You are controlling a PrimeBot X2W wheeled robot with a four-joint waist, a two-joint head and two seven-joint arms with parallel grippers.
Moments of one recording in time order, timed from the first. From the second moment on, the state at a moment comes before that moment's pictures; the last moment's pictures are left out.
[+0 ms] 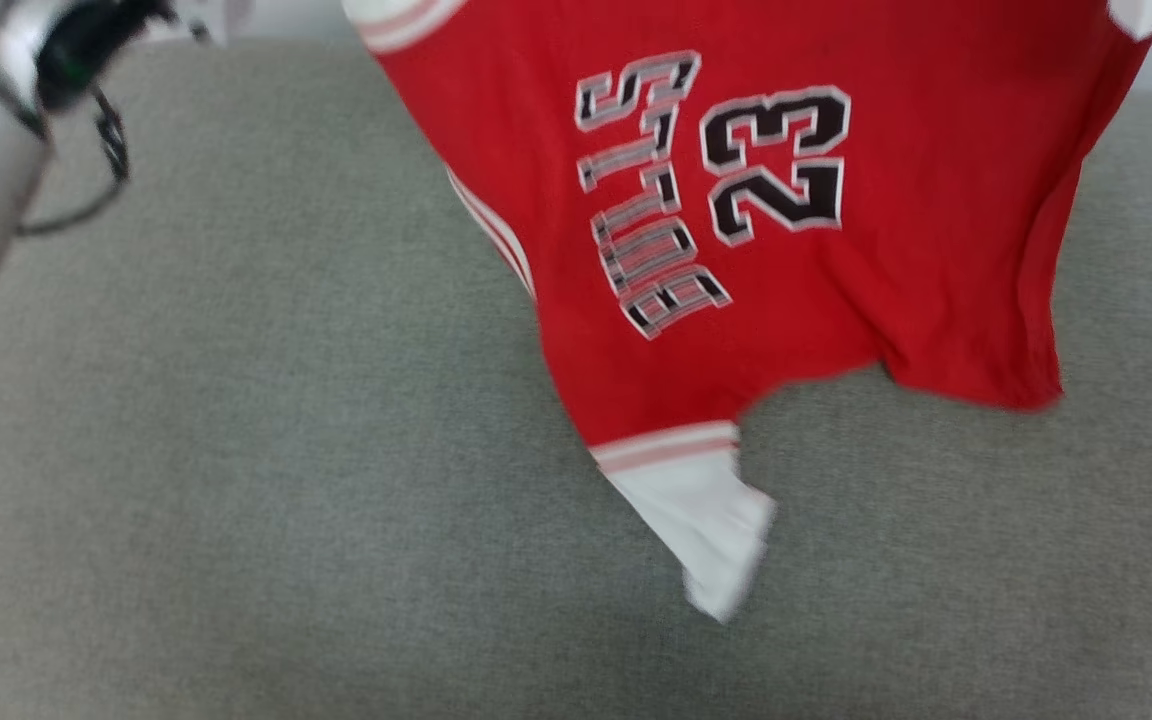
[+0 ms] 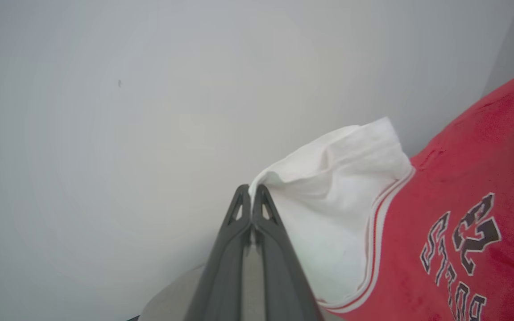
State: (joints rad) left arm -1.45 0.60 -0.86 0.55 -0.86 -0.08 0.33; right arm -1.51 -0.46 0.93 0.93 0.87 0.13 0.26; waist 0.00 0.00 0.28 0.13
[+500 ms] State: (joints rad) left arm -1.79 0.48 -0.84 0.92 -0.76 -0.10 0.12; right arm -1.72 -0.34 0.83 1.14 0.73 0.13 0.03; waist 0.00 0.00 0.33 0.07
